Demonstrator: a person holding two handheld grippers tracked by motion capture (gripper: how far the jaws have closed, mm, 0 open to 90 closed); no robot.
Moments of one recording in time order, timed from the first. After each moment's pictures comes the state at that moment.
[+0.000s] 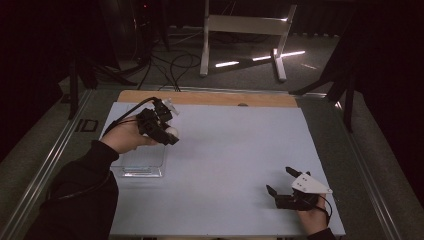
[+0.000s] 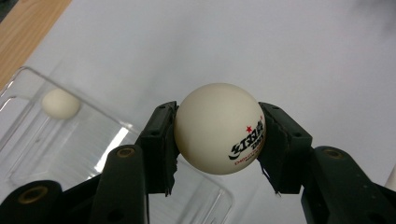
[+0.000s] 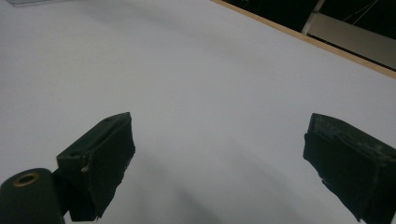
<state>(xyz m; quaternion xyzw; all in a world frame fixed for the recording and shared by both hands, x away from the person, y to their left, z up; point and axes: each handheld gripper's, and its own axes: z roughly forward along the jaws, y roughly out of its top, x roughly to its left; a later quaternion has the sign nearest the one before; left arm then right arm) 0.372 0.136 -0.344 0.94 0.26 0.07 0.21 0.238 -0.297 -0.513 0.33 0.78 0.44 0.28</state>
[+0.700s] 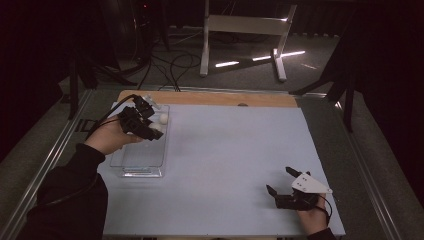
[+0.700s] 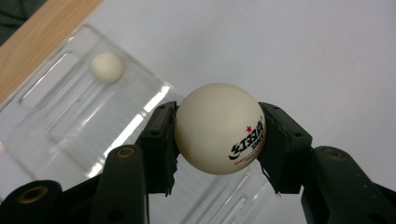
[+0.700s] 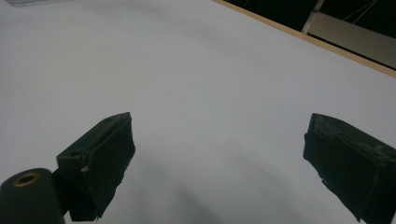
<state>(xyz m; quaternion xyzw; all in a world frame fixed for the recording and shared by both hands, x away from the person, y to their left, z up) 0.375 0.176 -0.346 0.91 0.33 0.10 0.21 0.239 -0.297 -0.513 0.33 0.79 0.44 0.28</state>
